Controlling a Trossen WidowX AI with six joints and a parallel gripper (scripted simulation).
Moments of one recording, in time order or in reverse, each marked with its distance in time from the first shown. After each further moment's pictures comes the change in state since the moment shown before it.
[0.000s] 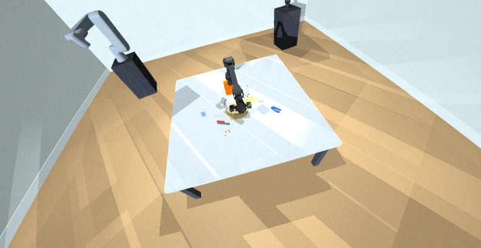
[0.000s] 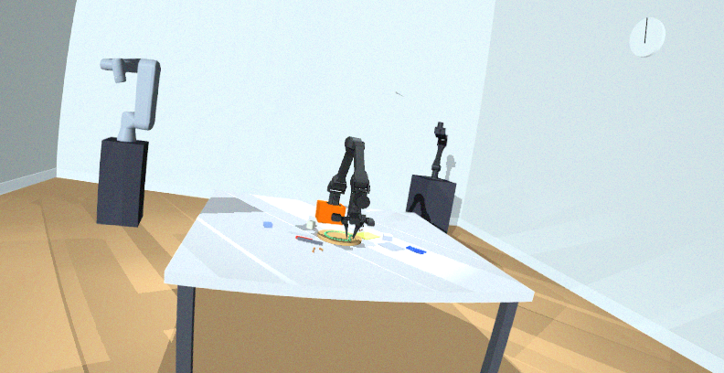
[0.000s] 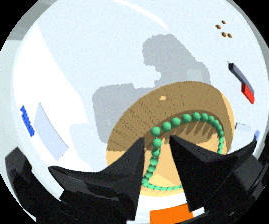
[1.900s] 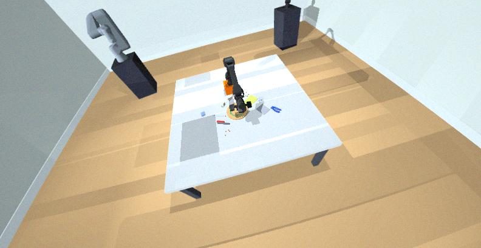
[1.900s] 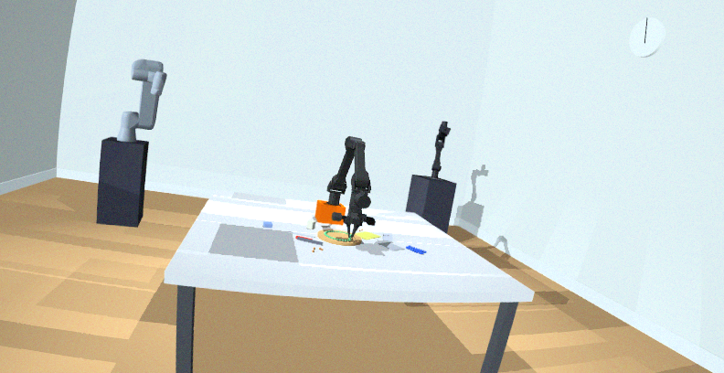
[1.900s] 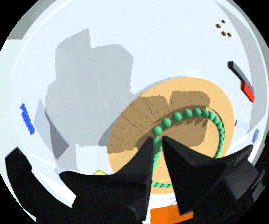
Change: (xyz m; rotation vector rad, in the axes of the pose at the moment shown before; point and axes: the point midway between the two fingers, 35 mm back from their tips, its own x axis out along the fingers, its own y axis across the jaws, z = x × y) arm -0.003 0.002 -0.004 -0.003 0.015 -0.003
